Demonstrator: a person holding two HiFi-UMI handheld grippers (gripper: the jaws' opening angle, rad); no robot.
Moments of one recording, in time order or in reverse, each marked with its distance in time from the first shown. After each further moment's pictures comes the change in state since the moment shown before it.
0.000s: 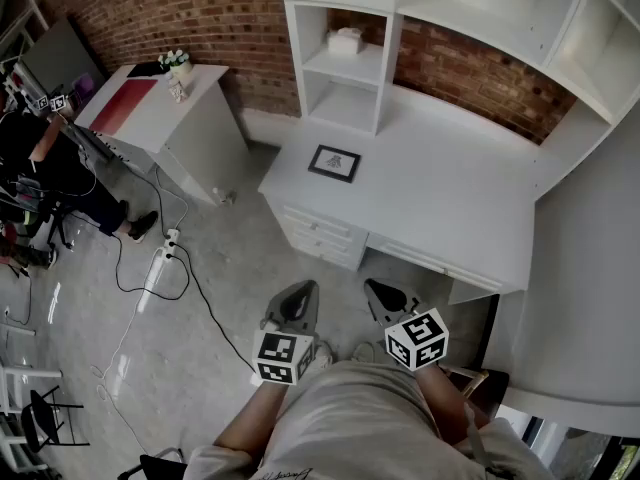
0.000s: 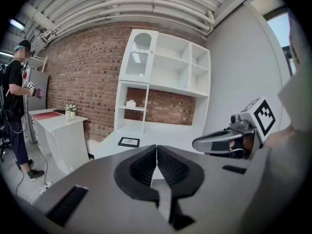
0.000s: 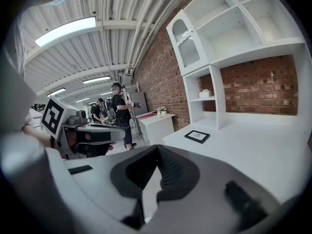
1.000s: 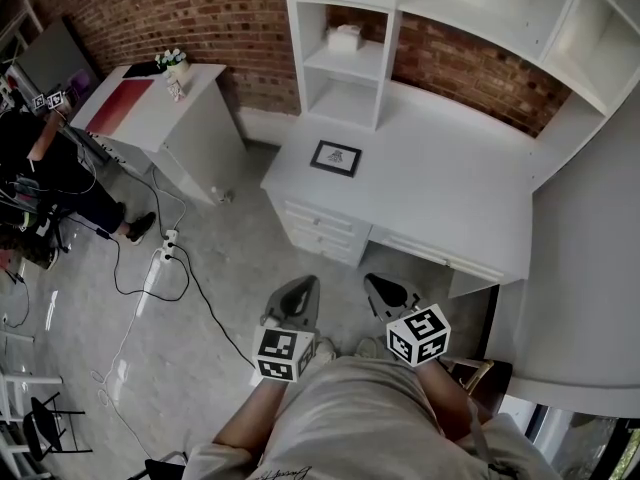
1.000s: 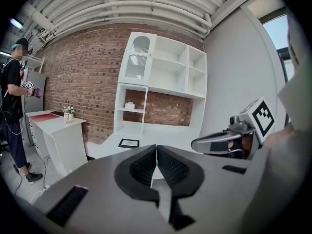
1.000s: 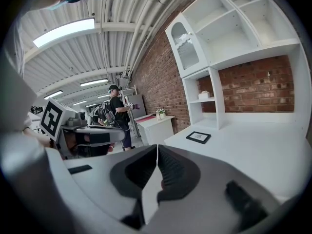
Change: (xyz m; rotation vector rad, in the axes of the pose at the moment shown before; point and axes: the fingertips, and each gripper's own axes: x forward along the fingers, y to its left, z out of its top) left arm -0.021 0.012 0.000 0.019 -0.024 -0.032; right arm 0.004 0.024 0.000 0.026 -0.033 -0.029
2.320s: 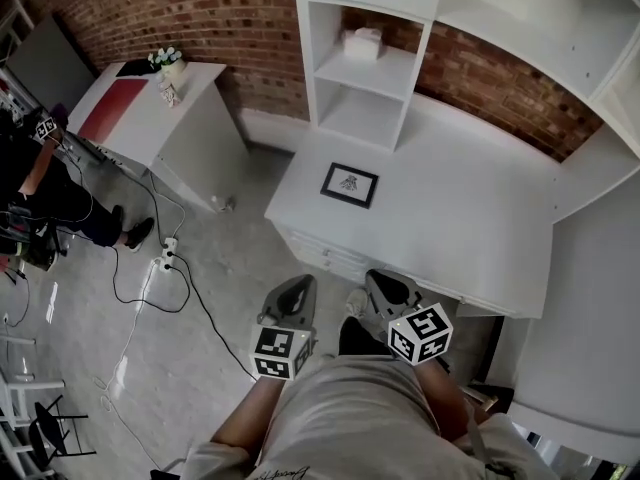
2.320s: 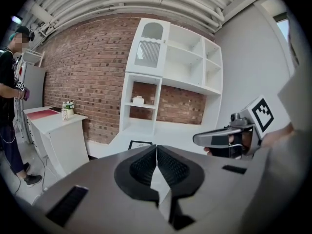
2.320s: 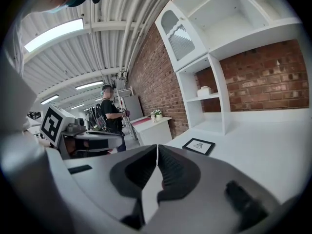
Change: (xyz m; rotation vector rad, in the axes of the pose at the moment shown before) left arm 0.122 0.108 0.021 -0.026 0.049 0.024; right arm 0.136 -0.087 0.047 0.041 -0.007 0.015
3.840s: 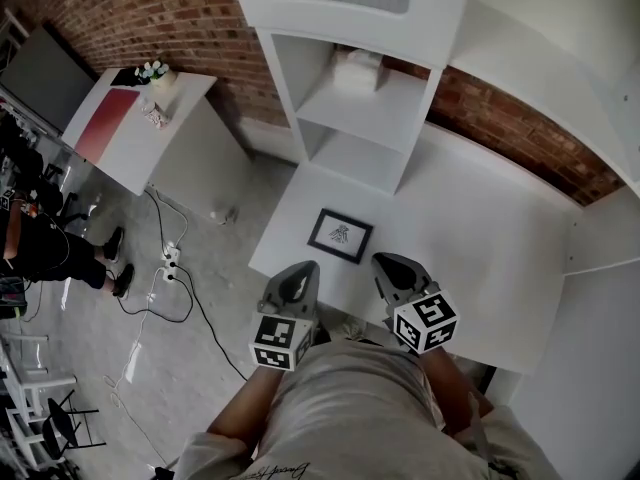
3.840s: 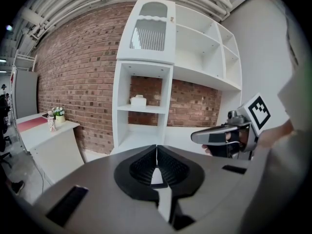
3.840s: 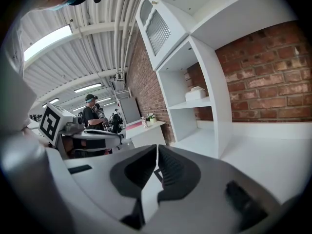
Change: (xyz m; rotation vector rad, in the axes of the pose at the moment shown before) left arm 0.205 0.041 0.096 0.036 0.043 0.042; right arm 0.111 -0.188 0.100 0.008 0.002 0.044
